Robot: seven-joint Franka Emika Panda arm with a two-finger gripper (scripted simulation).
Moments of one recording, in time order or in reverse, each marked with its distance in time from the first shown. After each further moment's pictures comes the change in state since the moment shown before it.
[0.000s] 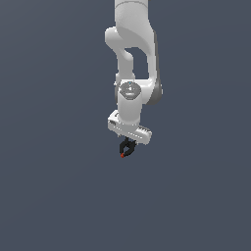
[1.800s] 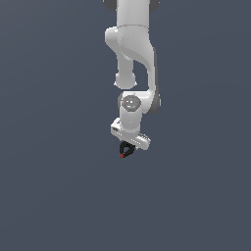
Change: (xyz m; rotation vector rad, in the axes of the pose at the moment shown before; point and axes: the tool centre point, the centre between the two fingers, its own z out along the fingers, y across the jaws) arm -0.009 -0.003 0.059 0.002 -0.003 0.049
